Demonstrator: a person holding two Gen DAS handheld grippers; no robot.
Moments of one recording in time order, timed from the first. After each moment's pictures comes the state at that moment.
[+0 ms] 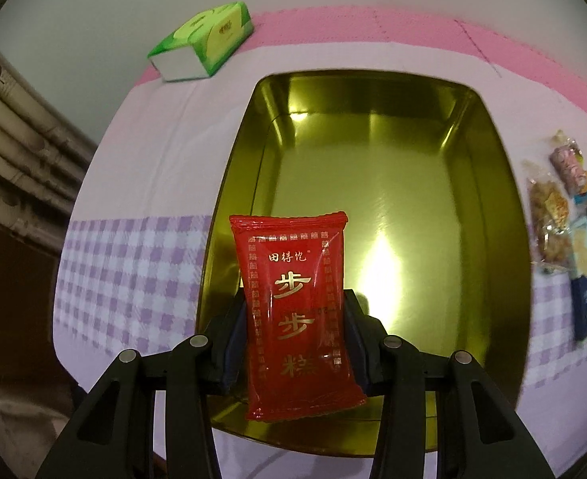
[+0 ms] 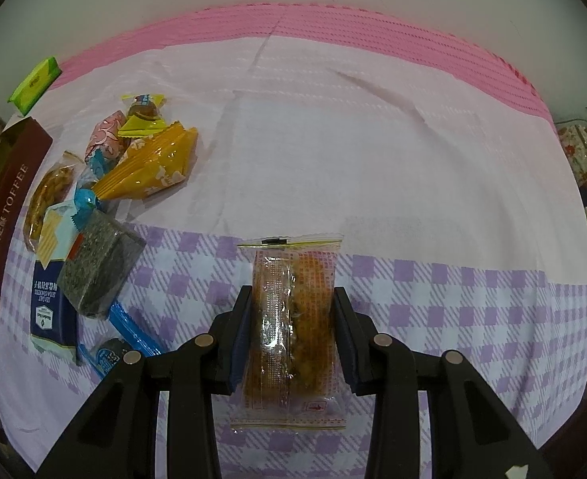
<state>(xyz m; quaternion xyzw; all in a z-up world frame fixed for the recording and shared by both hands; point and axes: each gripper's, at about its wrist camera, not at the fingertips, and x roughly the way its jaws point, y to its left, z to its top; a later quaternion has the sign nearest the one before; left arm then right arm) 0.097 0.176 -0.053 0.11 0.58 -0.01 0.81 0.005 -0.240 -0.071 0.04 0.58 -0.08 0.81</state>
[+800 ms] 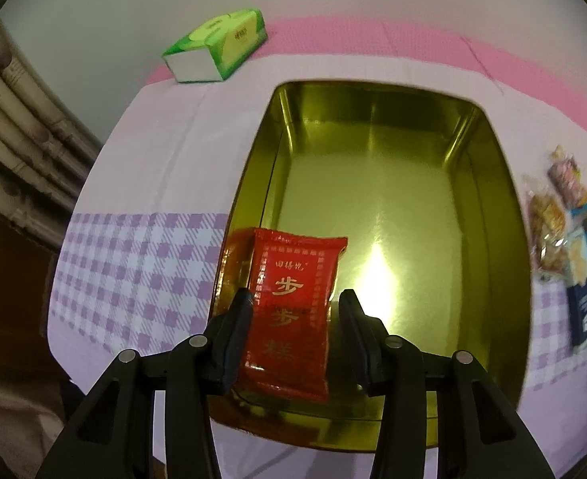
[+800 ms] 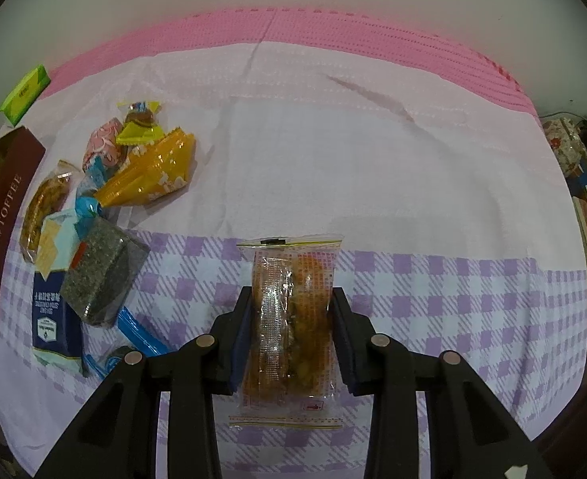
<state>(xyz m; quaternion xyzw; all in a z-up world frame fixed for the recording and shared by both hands) 0.091 0.185 -0.044 0.08 0.55 0.00 0.83 -0.002 -0.226 -0.064 0.04 0.56 -0.11 0.82</state>
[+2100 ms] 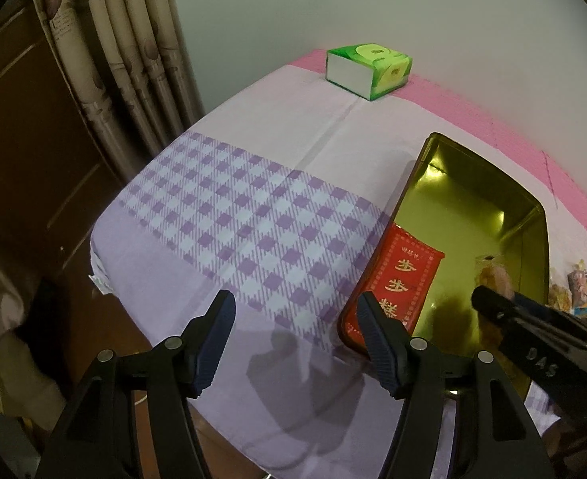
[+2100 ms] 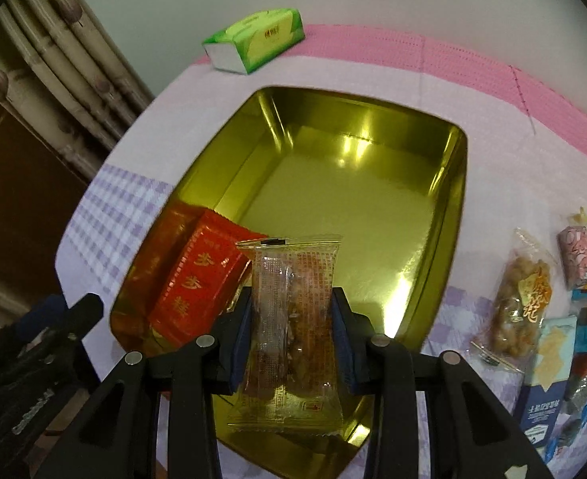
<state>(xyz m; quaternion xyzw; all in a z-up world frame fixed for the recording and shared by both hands) 0.024 0.270 -0.015 -0.08 0.50 0.14 0.85 0.088 0.100 -0.041 0.03 0.56 0.13 0.82</state>
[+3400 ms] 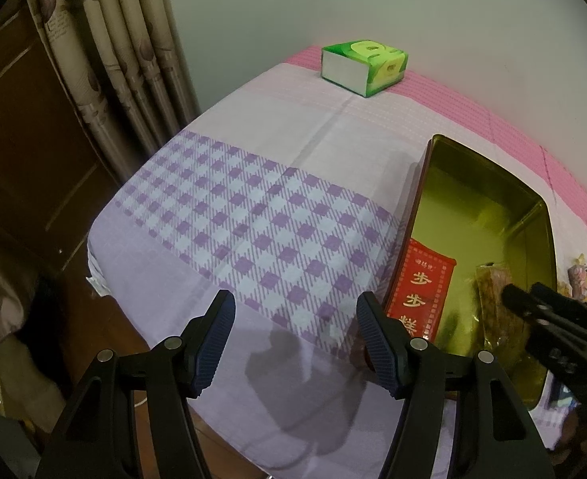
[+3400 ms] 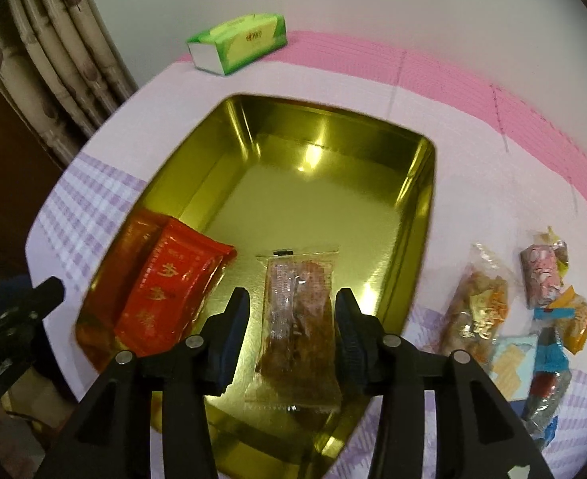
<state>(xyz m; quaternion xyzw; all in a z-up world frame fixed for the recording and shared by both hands) 0.025 0.267 -0.019 -0.08 0.50 0.14 0.85 0.090 0.079 -0.036 -0.02 0.54 0.11 0.84</state>
